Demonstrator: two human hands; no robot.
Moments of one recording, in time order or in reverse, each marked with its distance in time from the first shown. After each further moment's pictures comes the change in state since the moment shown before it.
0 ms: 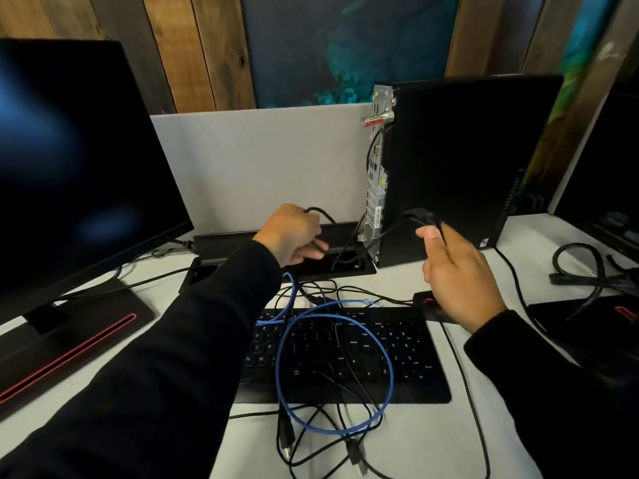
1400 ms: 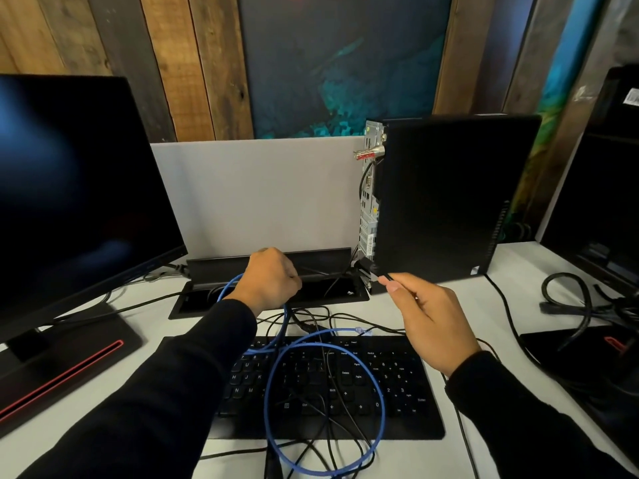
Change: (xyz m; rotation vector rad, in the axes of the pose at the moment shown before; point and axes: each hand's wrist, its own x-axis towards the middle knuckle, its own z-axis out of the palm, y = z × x) left_hand 0.021 -0.049 -0.019 0.653 0.146 0.401; right_hand -0.012 0.008 0.015 0.191 -0.113 -0.242
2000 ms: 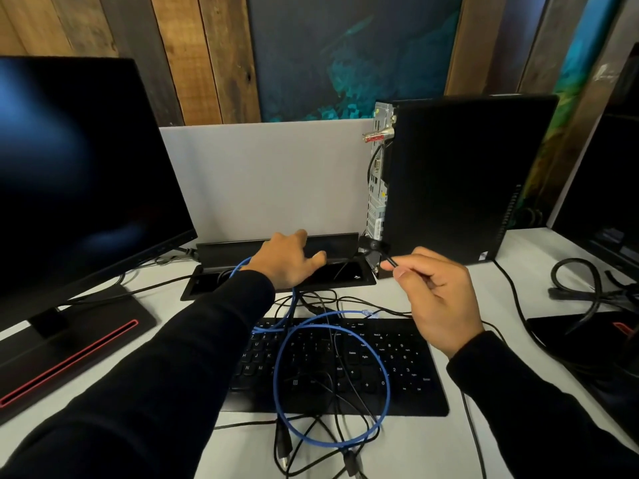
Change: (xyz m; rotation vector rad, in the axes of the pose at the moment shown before) left_hand 0.002 0.010 0.000 0.162 -0.068 0.009; right_hand 0.003 -0.010 0.005 0.121 0.108 -0.181
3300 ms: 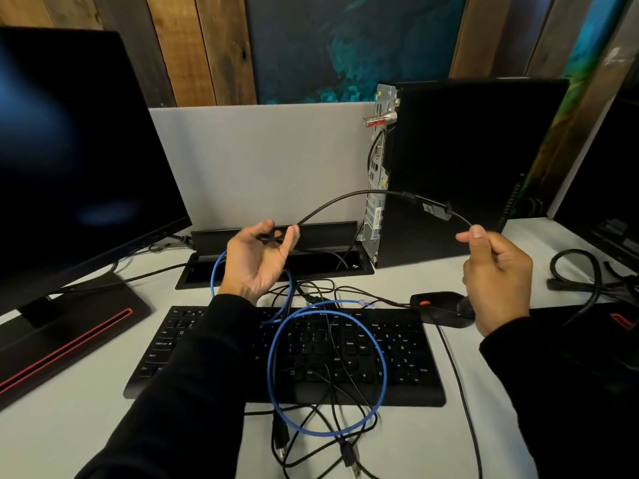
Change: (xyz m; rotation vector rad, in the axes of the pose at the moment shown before) left_hand 0.006 -0.047 0.040 -2.338 -0.037 -0.191; right_hand 0.009 0.056 -0.044 -0.061 0.422 0.377
